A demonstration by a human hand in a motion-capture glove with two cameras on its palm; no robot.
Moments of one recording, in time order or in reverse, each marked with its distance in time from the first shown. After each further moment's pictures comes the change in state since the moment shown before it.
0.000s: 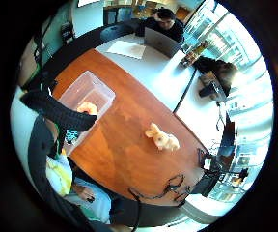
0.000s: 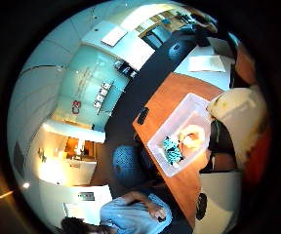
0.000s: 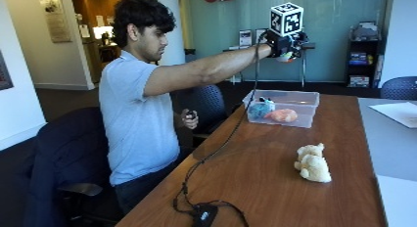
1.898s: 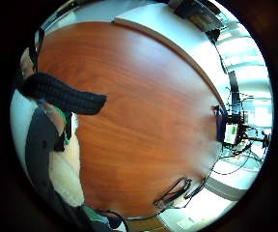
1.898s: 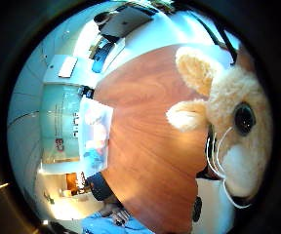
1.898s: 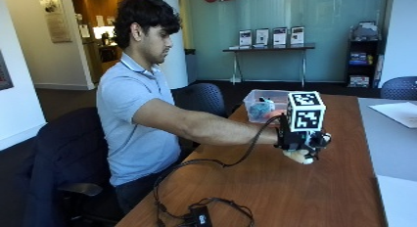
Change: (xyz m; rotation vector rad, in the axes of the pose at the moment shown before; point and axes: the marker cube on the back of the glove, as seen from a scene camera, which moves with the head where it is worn) arm 0.330 0.154 0.142 -0.068 0.096 0.447
